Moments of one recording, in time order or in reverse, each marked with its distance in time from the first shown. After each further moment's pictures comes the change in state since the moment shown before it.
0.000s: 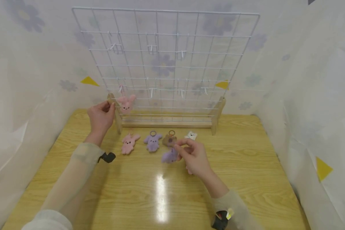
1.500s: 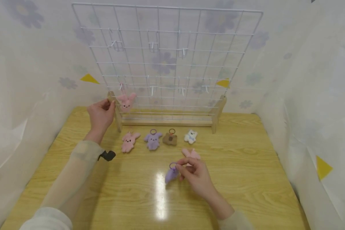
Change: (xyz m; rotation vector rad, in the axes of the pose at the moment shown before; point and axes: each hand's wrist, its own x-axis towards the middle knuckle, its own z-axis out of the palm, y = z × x) left_hand 0.001 -0.001 0.000 -0.002 -0.004 0.008; right_hand -0.054 0.023 0.006 0.008 -0.059 0.016
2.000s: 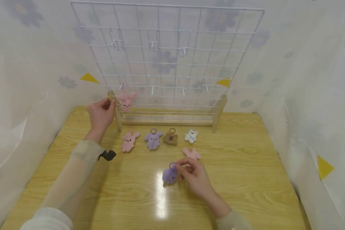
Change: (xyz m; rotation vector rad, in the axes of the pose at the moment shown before) left_hand 0.000 -0.002 0.000 -0.011 0.001 0.002; right_hand 0.002 0.016 0.003 -0.010 0.008 0.056
